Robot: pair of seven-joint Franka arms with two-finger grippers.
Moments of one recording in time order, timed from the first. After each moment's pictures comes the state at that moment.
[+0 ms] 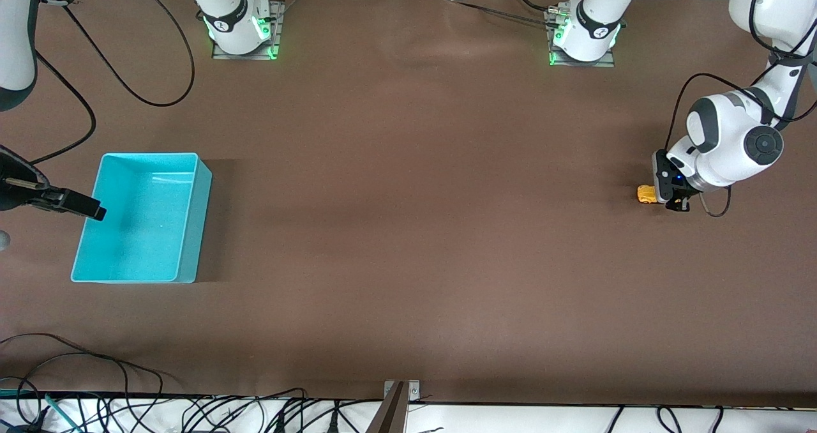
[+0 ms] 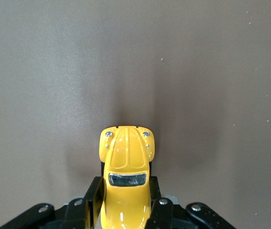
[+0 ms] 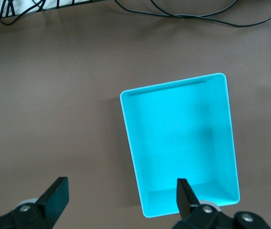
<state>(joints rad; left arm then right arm) 0.13 0.37 0.13 -2.26 0.06 2.55 1.78 -0.01 0.40 -0.04 -1.21 0.02 1.62 0.14</state>
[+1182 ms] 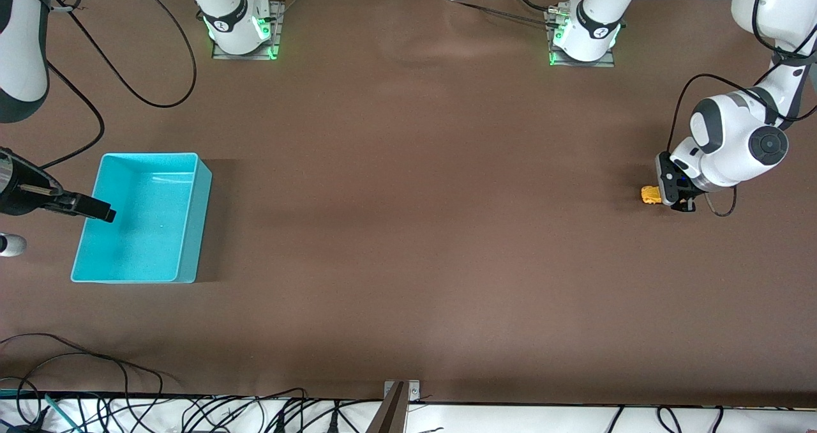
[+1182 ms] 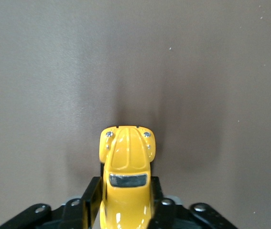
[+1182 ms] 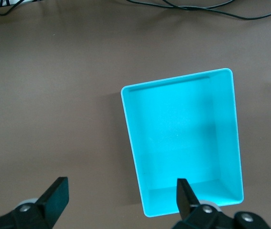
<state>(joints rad) 0.13 0.40 0.15 -2.25 0.06 2.56 1.73 0.00 0.42 -0.04 -1.22 0.02 1.62 0.14</state>
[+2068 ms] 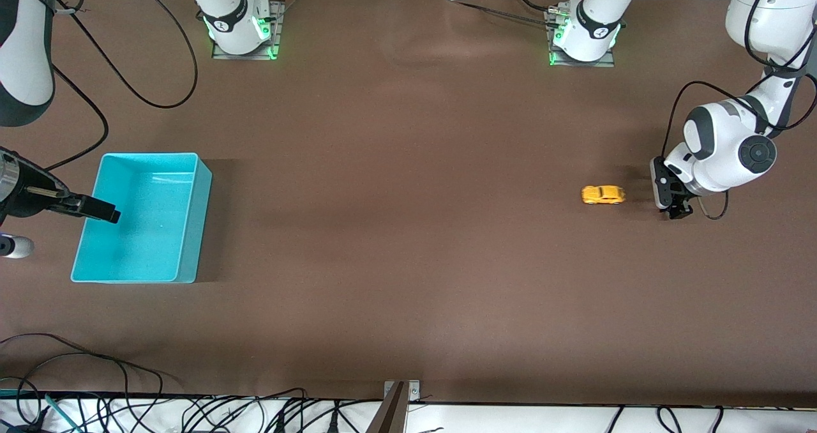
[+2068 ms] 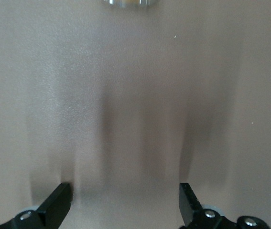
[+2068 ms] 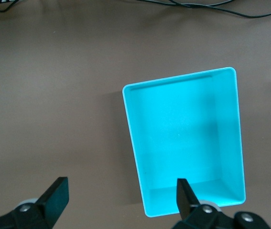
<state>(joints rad) 0.14 0.45 0.15 -2.23 0.06 2.58 1.73 0.00 0.42 -0.04 -1.22 0.02 1.62 0.14</state>
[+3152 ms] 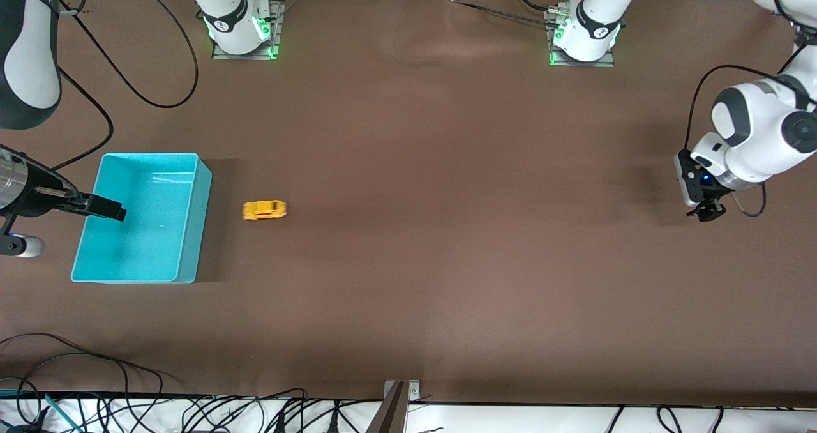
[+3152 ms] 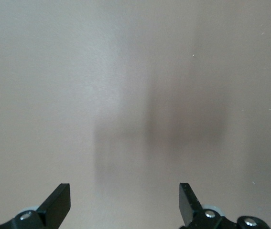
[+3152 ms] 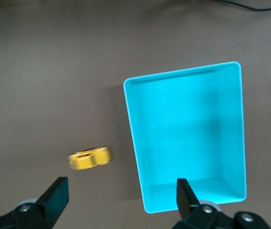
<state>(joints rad) 0.13 0.23 0.15 -2.21 0.06 2.46 1.72 0.01 0.42 -0.03 -1.25 0.02 1.61 0.11</state>
